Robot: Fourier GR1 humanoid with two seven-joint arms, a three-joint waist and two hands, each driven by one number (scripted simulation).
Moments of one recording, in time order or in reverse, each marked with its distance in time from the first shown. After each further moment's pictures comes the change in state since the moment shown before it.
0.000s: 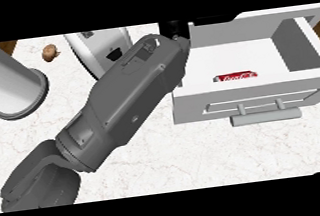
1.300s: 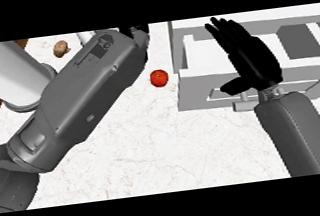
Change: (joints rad) left arm 0.106 0.184 0.009 -0.200 -0.127 0.030 0.189; right arm -0.540 -0.026 0.364 0.982 0.802 -0.462 -0.147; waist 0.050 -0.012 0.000
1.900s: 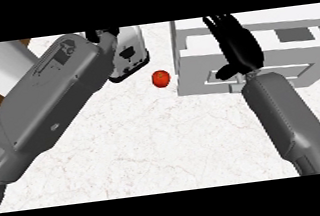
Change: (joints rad) left arm 0.098 0.145 0.010 -0.188 -0.055 -0.007 0.104; right arm -0.217 0.000 -0.071 0.499 0.130 -0.320 -0.040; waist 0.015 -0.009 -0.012
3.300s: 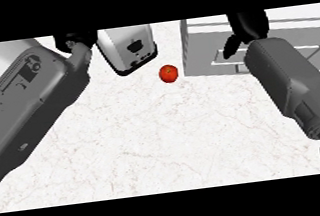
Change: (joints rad) left arm 0.105 0.121 0.023 -0.249 -0.075 0.003 0.119; right arm -0.400 -0.092 -0.155 0.616 0.058 -0.294 0.020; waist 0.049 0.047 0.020
